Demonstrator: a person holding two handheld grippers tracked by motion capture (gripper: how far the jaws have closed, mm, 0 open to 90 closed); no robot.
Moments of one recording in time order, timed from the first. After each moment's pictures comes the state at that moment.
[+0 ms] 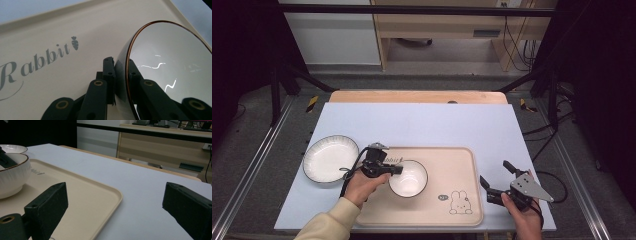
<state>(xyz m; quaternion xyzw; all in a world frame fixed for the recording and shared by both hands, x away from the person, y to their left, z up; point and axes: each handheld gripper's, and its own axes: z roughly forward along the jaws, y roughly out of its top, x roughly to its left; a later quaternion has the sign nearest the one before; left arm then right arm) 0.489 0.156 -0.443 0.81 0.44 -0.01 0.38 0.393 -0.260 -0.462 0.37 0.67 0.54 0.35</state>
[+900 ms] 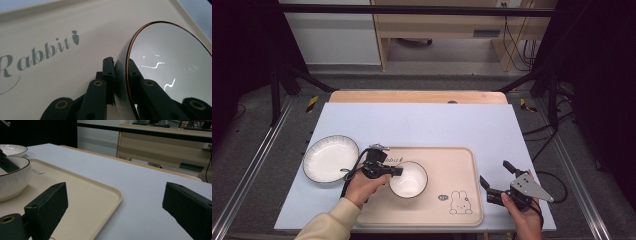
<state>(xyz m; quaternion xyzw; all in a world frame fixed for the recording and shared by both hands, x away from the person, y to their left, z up) 0.490 0.156 -0.449 0.81 0.45 -0.02 0.38 0.393 -0.260 -0.463 0.37 0.67 0.54 0.35</state>
